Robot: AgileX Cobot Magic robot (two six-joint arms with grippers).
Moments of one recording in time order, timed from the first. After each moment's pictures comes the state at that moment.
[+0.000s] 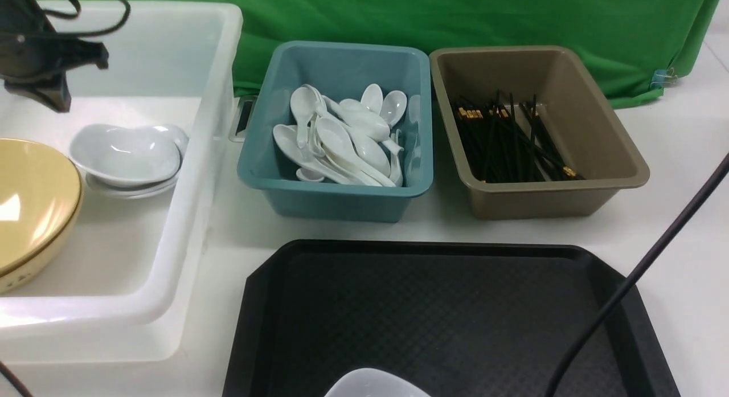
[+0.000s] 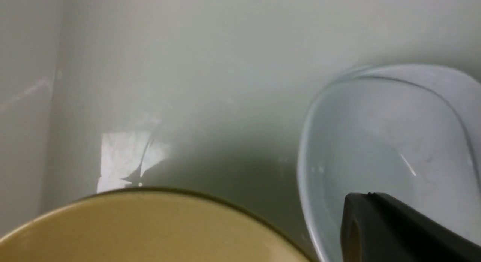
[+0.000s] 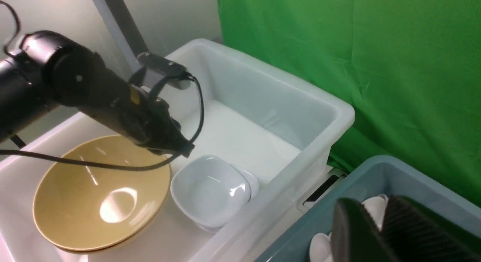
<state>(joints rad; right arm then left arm) 0.51 2.17 -2.90 0.43 1.22 -0.07 0.15 2.08 -1.96 0.12 1.08 -0.07</state>
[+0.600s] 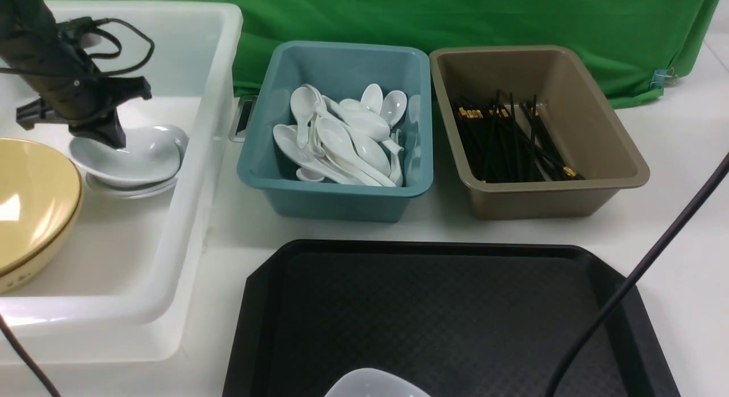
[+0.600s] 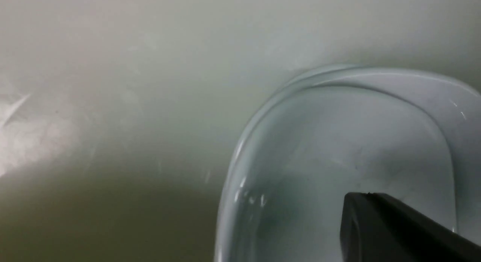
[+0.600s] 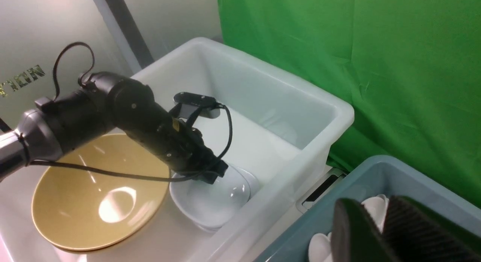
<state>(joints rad) 0.51 2.17 -2.90 0.43 1.22 -0.07 0.16 2.21 -1.96 -0.10 1.03 -0.09</state>
